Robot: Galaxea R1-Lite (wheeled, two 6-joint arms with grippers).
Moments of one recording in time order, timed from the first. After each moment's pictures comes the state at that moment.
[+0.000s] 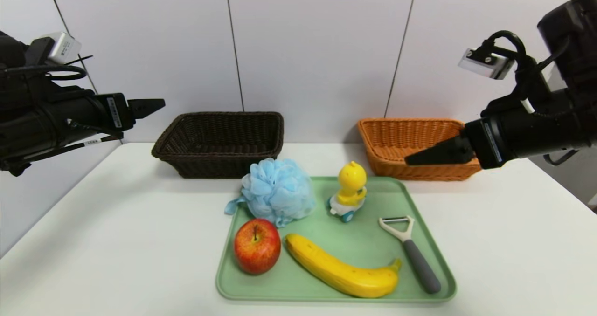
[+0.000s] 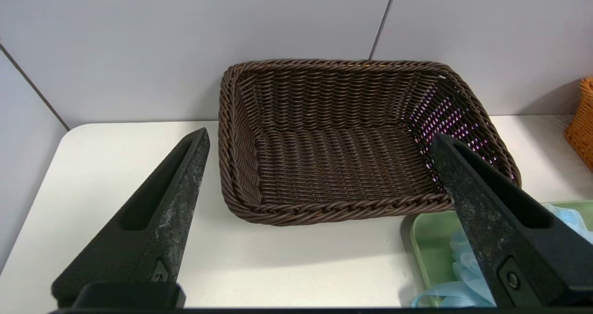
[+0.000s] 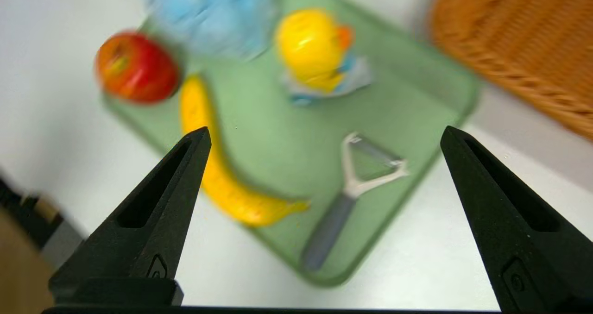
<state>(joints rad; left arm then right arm) -0.01 1.48 -0.95 -0.40 -0.15 -0.09 0.34 1.56 -1.46 0.64 0.37 -0.14</state>
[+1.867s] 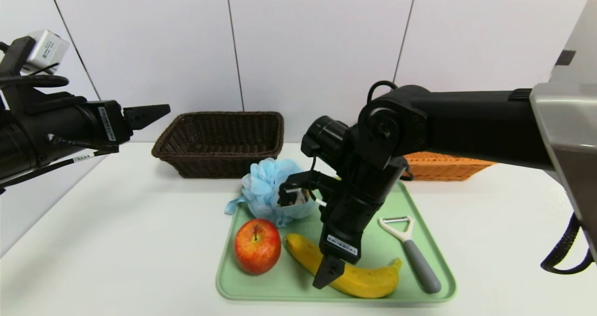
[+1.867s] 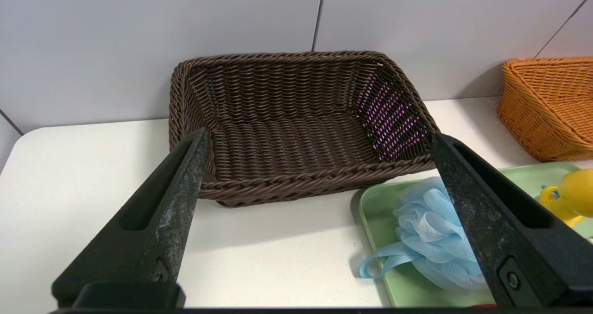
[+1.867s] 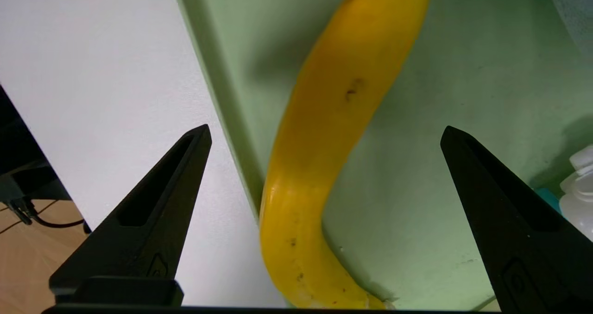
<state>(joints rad) -0.11 1.34 -0.85 -0.40 -0.15 -0.10 0.76 2.19 -1.93 1.08 0.25 -0.54</state>
